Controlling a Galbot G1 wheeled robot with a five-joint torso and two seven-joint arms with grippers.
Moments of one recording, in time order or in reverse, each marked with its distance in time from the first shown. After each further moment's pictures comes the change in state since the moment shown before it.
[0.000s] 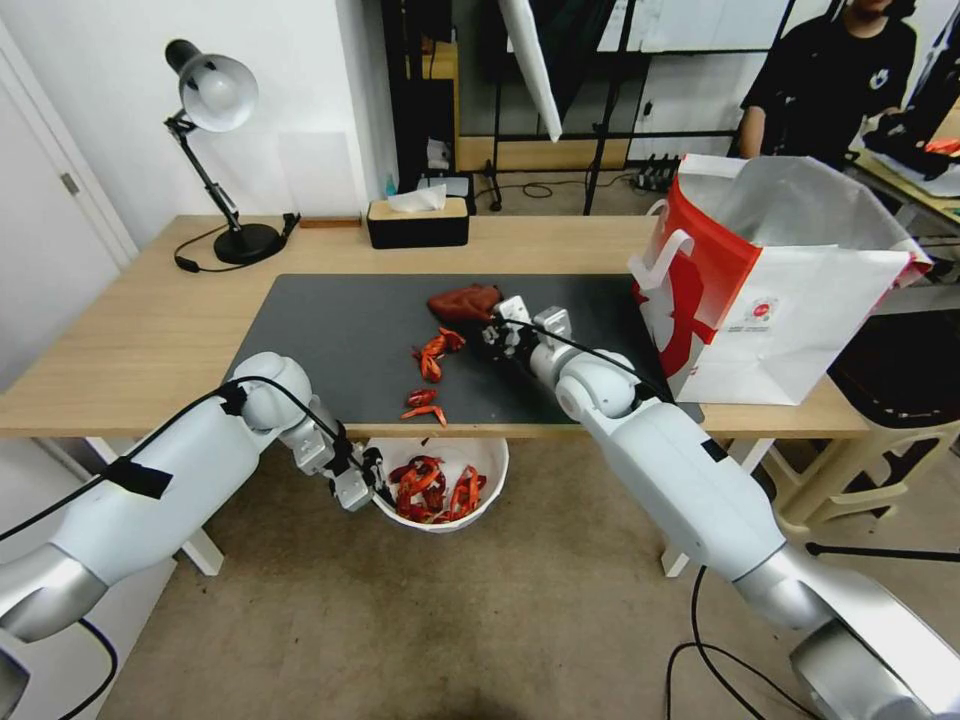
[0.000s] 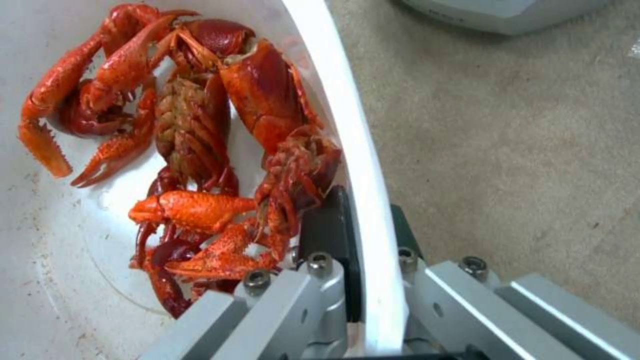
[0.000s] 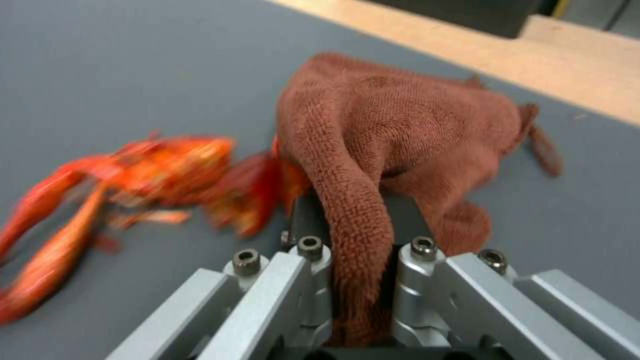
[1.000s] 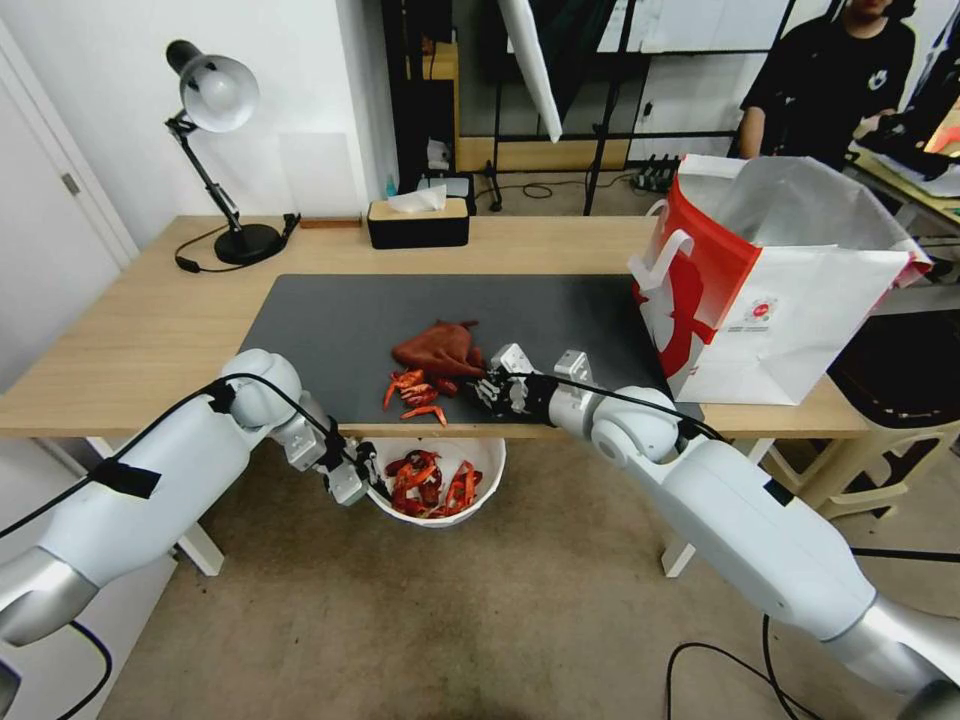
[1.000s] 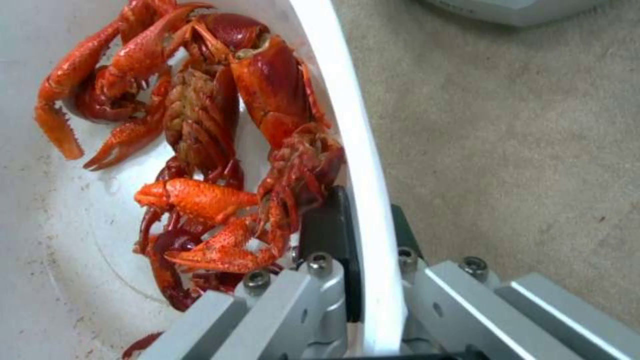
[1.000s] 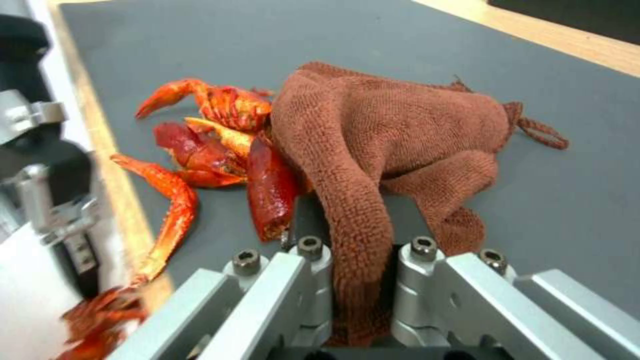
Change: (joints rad) left arm -0.001 0.016 -0.028 -0.004 -0.012 -0.002 -0.005; right arm -0.114 -0.220 -0.031 0.247 0.072 0.065 -0.223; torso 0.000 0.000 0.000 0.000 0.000
